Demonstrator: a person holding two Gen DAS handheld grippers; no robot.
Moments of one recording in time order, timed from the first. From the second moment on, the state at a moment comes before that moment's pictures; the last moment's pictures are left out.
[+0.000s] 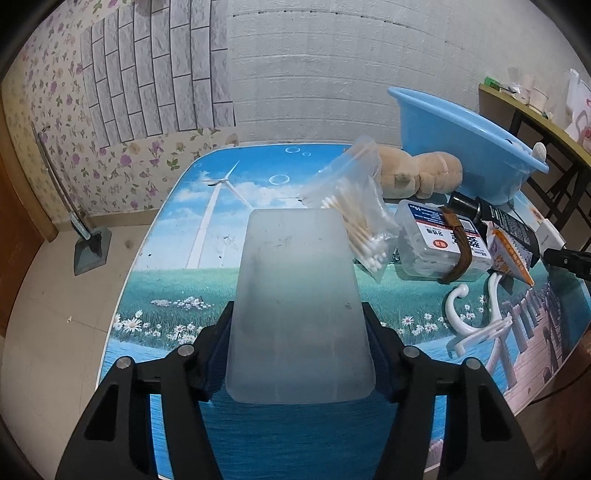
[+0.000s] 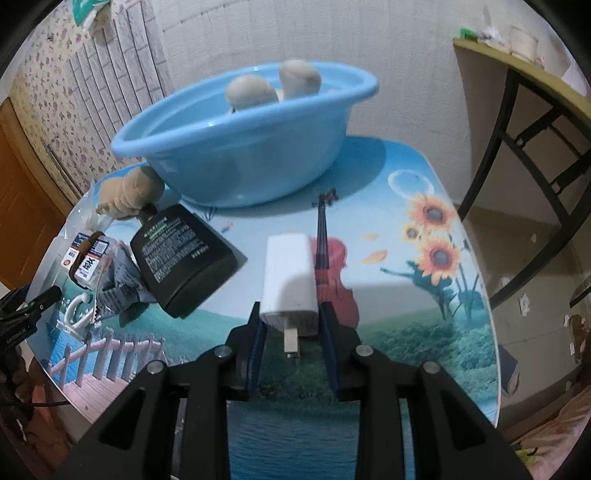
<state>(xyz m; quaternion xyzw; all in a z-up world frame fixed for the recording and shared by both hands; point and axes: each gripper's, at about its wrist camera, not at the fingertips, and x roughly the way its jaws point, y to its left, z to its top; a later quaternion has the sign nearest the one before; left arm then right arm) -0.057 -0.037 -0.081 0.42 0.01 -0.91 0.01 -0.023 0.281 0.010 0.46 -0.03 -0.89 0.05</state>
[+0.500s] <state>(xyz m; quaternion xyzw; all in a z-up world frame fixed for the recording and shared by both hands) -0.047 -0.036 -0.028 0.34 0.02 -0.94 0.02 -0.014 0.286 0.040 0.41 -0.05 -0.91 0.06</state>
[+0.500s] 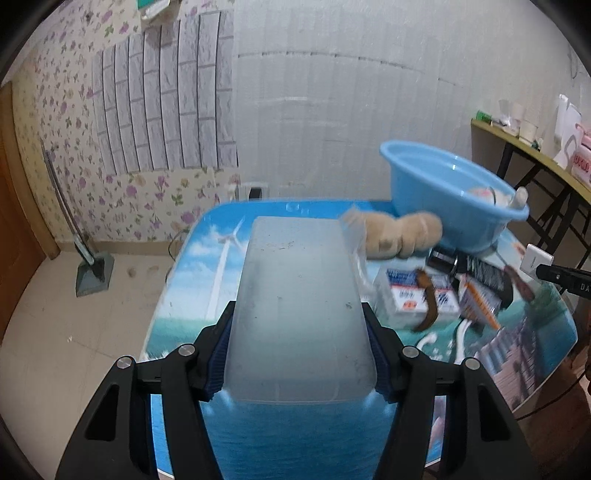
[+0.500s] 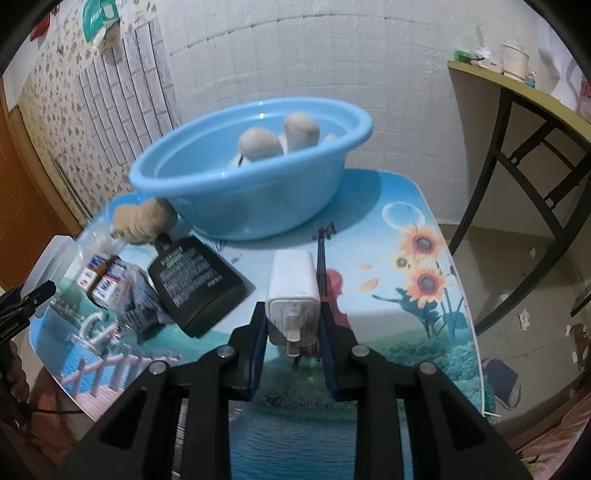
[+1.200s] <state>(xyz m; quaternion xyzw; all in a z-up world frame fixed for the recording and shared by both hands) -0.111 0.041 0.043 0.27 0.00 -0.96 -0.09 -0.019 0.286 0.107 0.32 -0.07 -0.94 0.09</state>
